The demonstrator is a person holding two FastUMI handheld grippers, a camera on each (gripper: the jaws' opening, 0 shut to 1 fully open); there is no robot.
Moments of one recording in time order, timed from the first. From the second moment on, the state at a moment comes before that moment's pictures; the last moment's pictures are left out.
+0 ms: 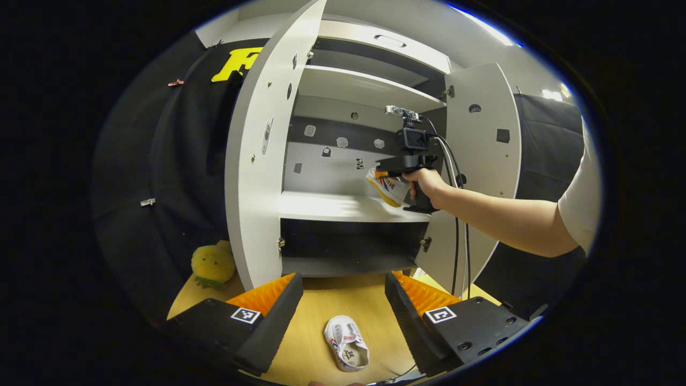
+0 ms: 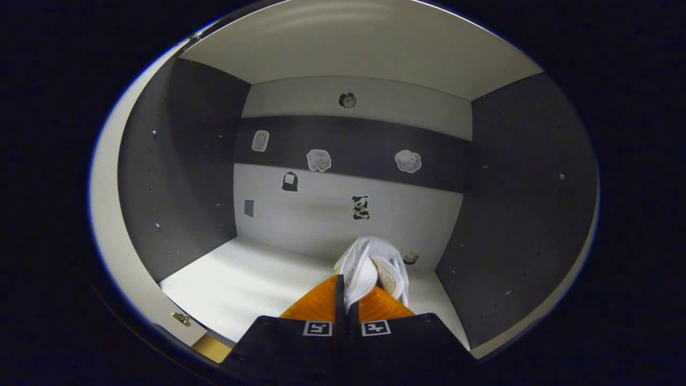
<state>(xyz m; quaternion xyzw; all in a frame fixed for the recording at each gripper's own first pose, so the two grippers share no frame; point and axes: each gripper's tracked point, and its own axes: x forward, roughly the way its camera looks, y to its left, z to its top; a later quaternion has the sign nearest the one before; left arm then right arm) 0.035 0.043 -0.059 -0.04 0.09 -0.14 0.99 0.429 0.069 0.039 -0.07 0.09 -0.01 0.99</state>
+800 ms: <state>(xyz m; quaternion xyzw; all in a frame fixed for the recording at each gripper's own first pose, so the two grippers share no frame) 0.043 0.058 -0.052 -0.06 0.08 -0.09 0.99 0.450 0.075 -0.024 -0.03 0.21 -0.02 0.98</state>
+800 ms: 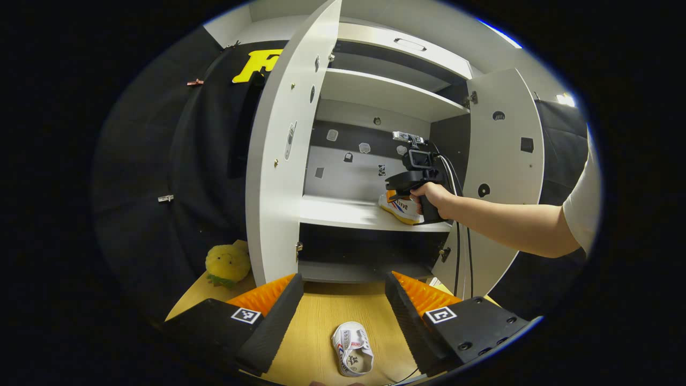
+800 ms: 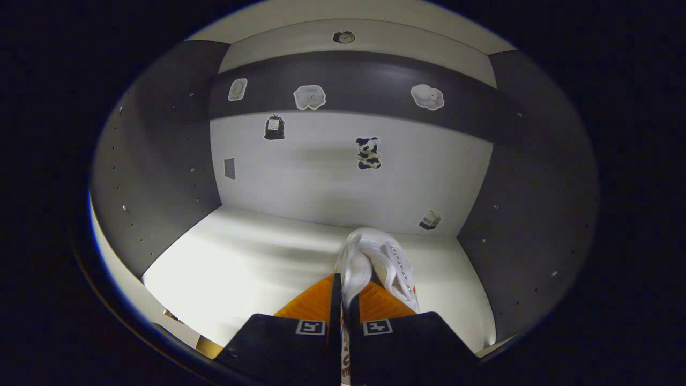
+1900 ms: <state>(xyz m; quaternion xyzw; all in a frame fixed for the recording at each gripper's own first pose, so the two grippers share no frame) 0.011 0.065 -0.135 -0.01 0.11 -0.10 0.99 0.184 0.095 0.049 -0.02 0.06 0.01 1.00</state>
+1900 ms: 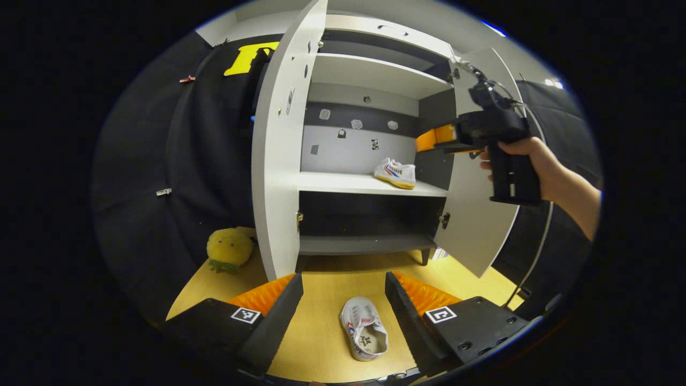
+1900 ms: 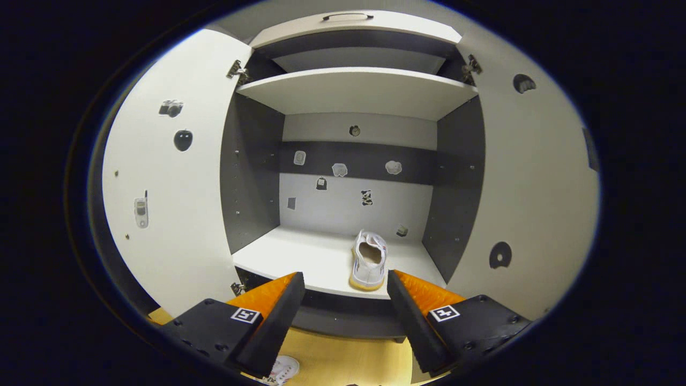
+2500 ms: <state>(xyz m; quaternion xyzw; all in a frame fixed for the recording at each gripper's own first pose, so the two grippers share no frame) 0.017 0.031 -0.320 0.03 0.28 -0.17 0.94 0.015 0.029 -0.097 0.05 0.15 -0.08 0.98</state>
